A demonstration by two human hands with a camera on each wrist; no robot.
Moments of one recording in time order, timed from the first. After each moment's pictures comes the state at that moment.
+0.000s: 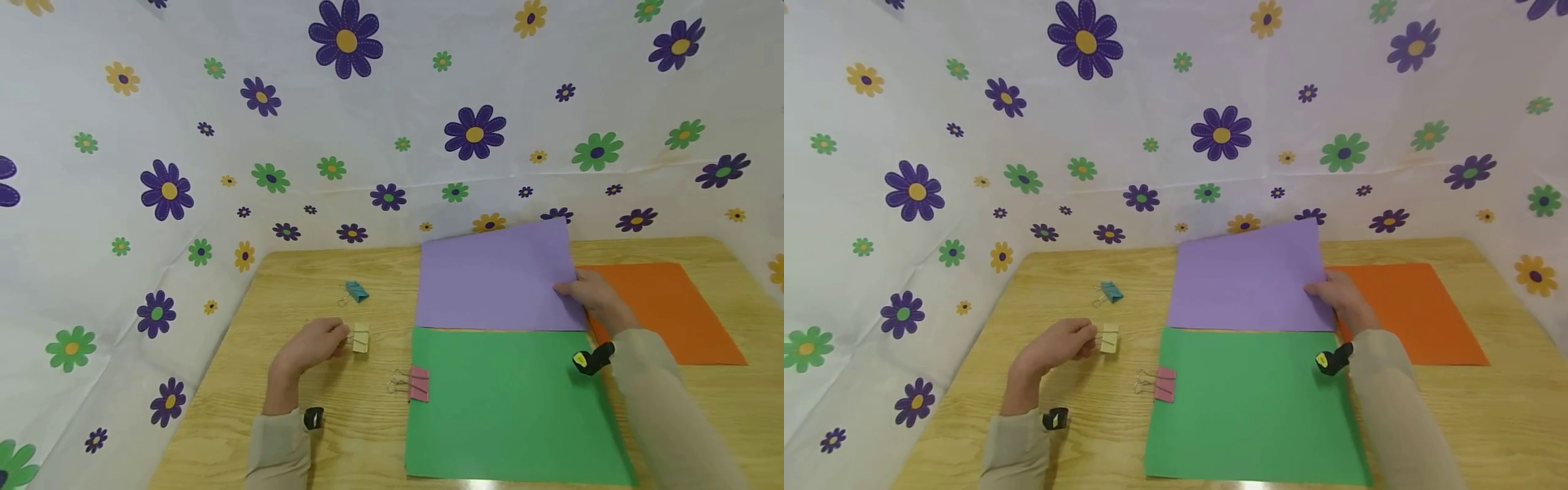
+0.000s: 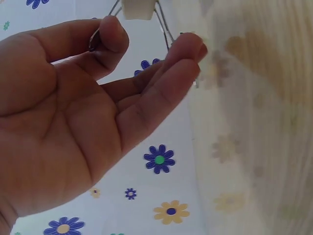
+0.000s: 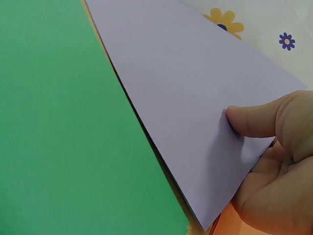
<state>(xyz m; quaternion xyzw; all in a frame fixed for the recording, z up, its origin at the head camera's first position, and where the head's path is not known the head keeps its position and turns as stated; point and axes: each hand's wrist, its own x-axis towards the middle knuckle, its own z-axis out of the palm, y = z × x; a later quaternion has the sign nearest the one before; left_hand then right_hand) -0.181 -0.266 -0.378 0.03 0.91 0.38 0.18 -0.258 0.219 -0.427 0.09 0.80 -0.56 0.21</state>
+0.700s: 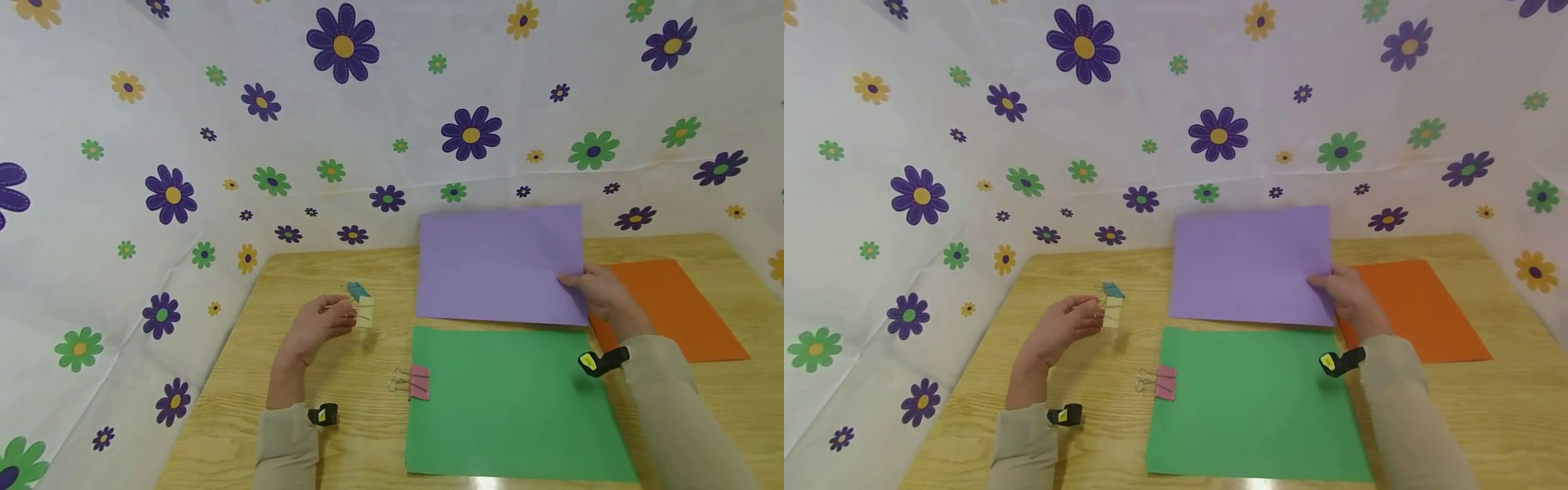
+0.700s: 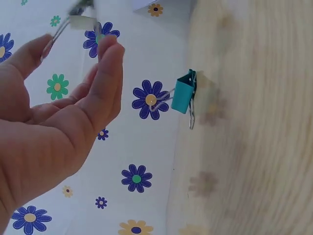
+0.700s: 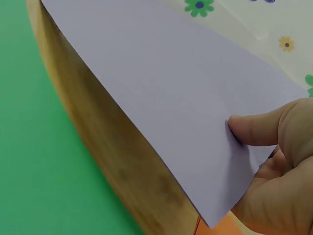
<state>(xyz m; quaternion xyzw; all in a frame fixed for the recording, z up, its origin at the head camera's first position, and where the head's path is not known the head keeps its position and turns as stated) -0.194 -0.264 -0.379 -0.03 0.78 0.61 0.13 -0.243 0.224 -0.416 0.06 0.73 -0.66 0.17</state>
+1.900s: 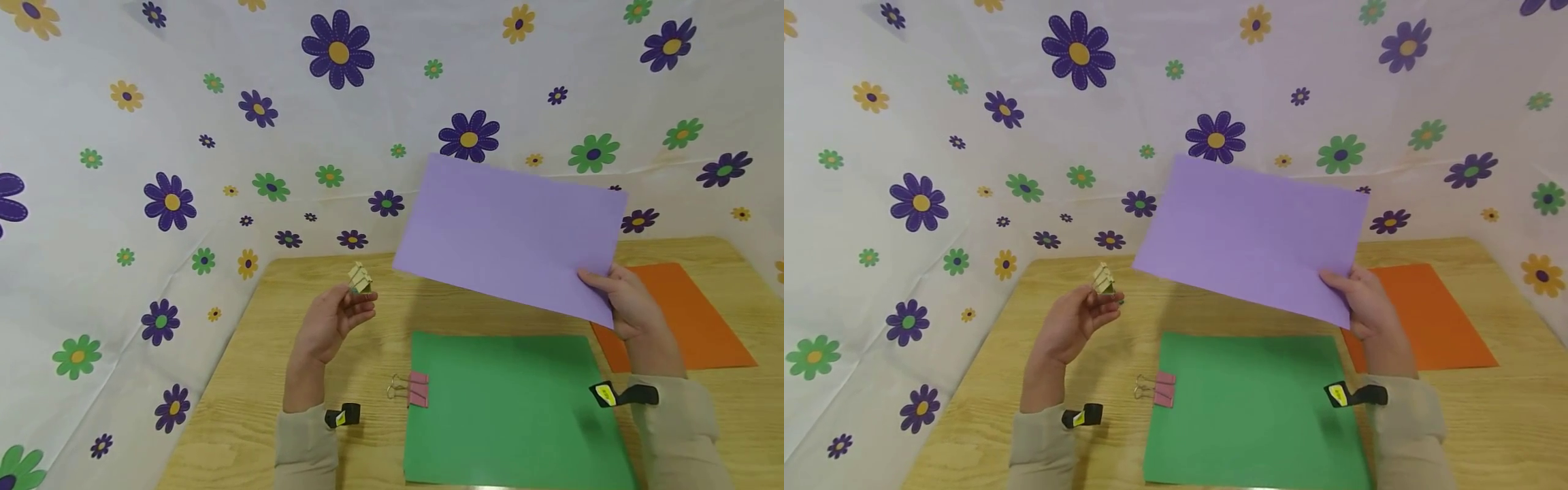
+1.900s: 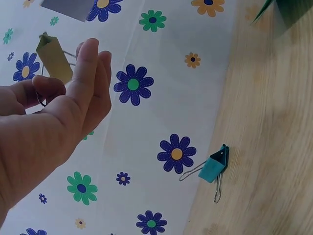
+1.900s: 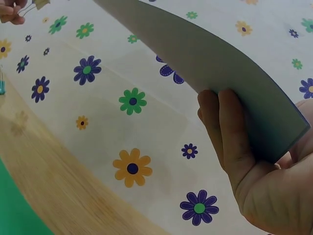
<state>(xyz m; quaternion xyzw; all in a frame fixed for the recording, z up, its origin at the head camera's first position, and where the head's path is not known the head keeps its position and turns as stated) -0.195 -0.218 -0.353 -0.01 0.61 0.79 0.08 -0.196 0.224 -0.377 -0.03 0.47 -0.88 0.10</state>
